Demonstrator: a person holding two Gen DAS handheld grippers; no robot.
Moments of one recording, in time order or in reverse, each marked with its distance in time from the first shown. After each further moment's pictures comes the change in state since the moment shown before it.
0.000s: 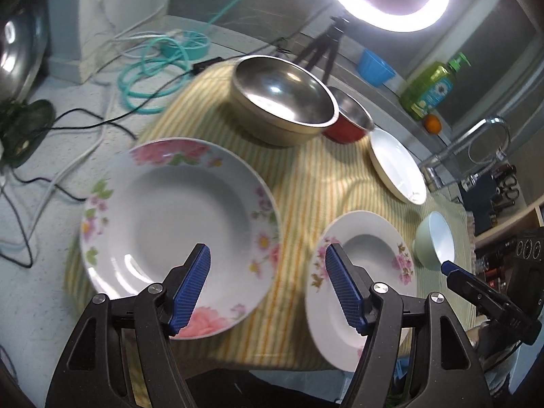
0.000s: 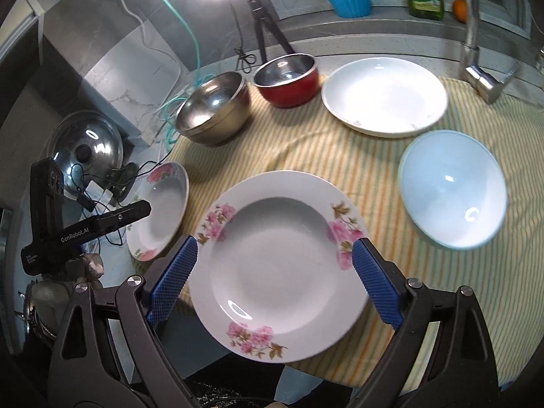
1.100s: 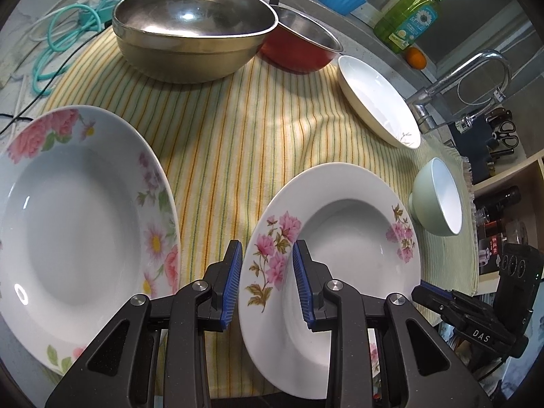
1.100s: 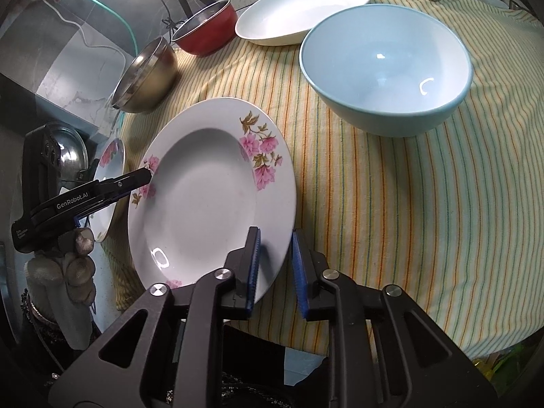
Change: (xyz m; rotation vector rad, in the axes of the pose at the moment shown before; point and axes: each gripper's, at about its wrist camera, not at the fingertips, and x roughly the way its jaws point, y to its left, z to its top) left arm 0.082 -0.059 -0.005 0.155 0.218 -0.081; right arm 0.017 -0.073 -0.061 0.228 0.118 -0.067
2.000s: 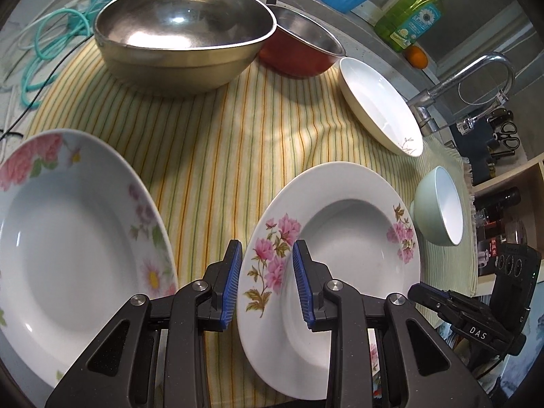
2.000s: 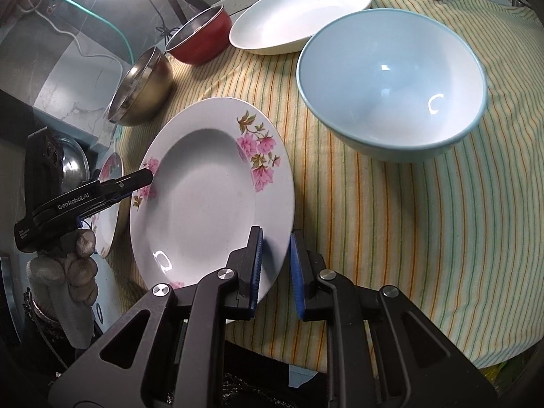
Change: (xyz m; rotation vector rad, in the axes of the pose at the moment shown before) left arm 0.007 -0.002 0.013 0.001 0.023 -0.009; right arm 0.005 -0.004 0.009 0.034 0.009 0.016
